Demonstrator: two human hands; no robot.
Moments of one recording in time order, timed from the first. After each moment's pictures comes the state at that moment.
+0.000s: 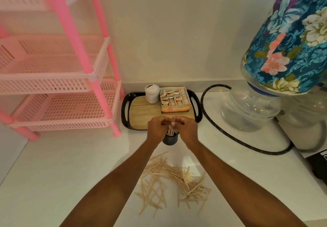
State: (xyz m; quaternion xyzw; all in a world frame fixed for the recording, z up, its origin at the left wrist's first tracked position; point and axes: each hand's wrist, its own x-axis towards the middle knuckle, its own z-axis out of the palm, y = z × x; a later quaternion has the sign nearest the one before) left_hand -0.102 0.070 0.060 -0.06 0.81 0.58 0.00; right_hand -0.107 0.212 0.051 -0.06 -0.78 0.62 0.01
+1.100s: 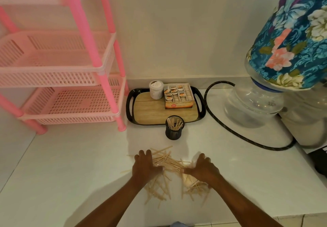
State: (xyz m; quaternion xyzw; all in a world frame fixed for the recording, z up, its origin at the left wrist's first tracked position) left_hand 0.025 0.013 -0.022 -0.09 0.96 0.21 0.18; right_hand 0.014 0.262 -0.010 -0.13 -0.94 0.16 -0.28
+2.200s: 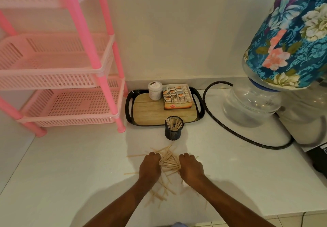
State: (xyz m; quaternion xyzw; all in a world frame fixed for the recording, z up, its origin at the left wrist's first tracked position) left_hand 0.027 0.035 -0.027 -0.02 0.97 0.20 0.11; right_hand 0.024 0.214 -0.009 0.07 -0.98 0.03 -0.18
